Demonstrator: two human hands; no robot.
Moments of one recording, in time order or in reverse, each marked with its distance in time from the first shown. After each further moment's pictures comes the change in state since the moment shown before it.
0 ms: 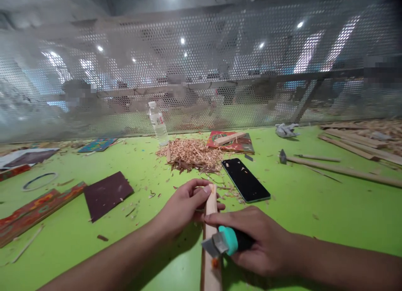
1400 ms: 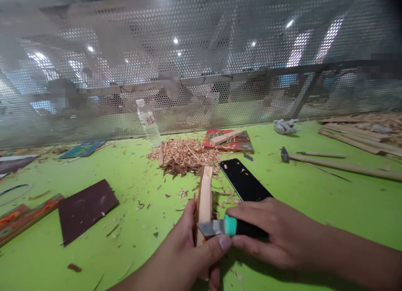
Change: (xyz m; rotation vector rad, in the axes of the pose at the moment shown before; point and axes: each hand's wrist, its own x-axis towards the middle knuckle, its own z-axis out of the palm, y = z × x) left_hand -0.023 -0.025 0.010 0.094 -0.214 -0.043; right_hand 0.001 0.009 -0.038 -0.293 -0.156 0.125
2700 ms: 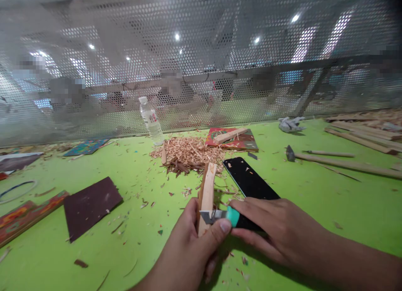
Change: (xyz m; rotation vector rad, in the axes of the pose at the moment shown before) left_hand 0.003 -0.005 0.006 0.028 0.172 0.063; right_hand -0.003 -0.001 0.016 -0.362 0.299 -0.077
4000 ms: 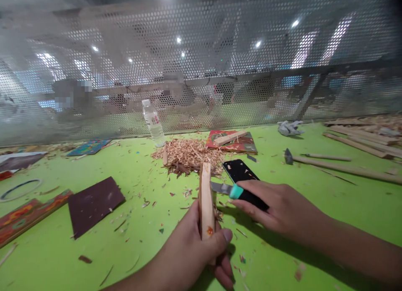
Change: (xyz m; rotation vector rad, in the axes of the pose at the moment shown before) left_hand 0.002 0.005 -0.004 -0.087 -0.143 -0.061; right_hand 0.010 0.024 -0.012 -0.025 -0.001 0.155
